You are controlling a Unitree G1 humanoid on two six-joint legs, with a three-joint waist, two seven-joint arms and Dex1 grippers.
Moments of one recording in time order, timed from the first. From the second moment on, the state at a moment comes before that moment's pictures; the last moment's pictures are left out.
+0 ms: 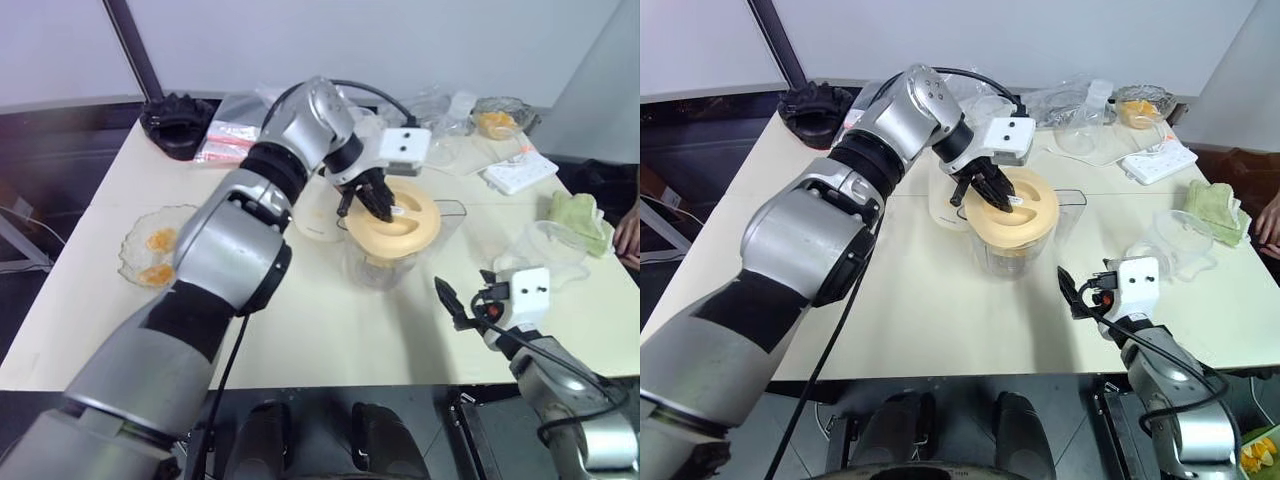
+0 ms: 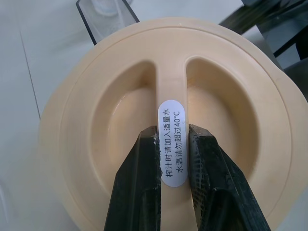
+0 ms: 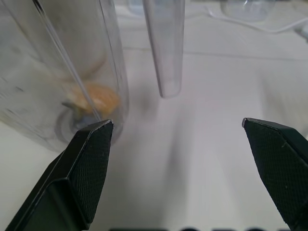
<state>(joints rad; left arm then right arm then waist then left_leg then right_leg) -1.66 0.04 -0.29 1.33 0.33 -0.03 -1.48 0.13 -0.41 -0.22 -0.44 0.37 0.52 0.23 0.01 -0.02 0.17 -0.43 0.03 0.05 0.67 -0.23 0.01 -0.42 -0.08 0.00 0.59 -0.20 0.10</state>
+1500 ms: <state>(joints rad) -1.56 0.01 -0.22 1.27 0.28 0.07 -1.34 -0.22 -0.38 -0.16 -0.06 0.23 0.41 0.27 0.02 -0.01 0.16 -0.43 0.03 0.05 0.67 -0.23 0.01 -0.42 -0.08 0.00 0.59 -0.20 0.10</state>
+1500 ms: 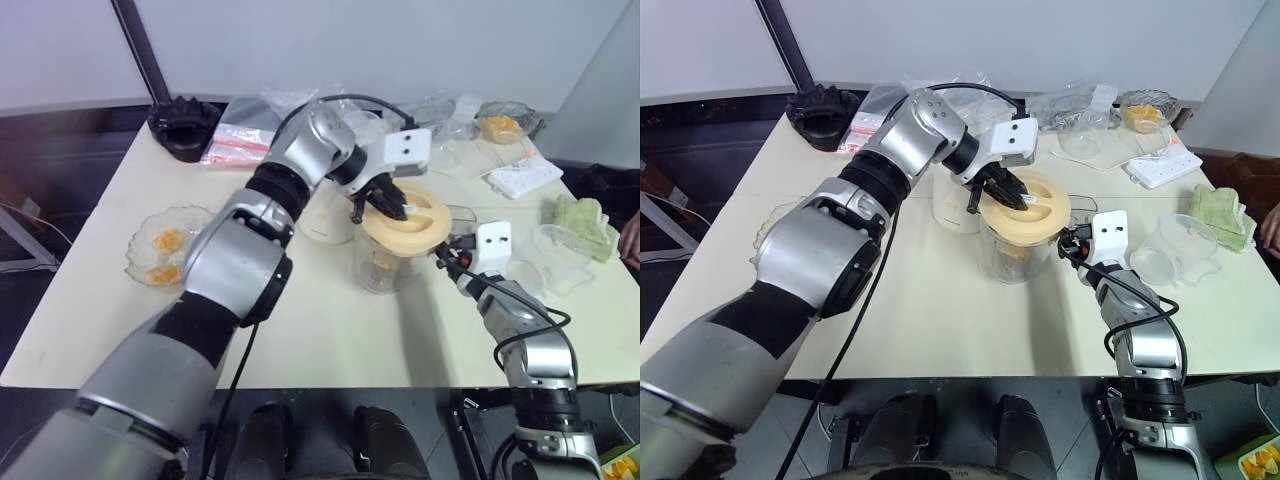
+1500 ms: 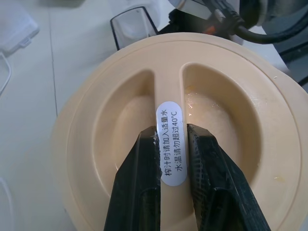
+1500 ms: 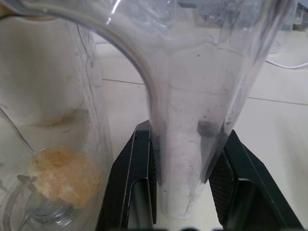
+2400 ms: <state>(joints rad) -1.51 -0.03 -0.22 1.18 0.25 0.24 -1.15 -0.23 -0.39 -0.17 -0.04 0.22 0.44 0.28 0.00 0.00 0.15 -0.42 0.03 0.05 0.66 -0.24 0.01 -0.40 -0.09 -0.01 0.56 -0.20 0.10</state>
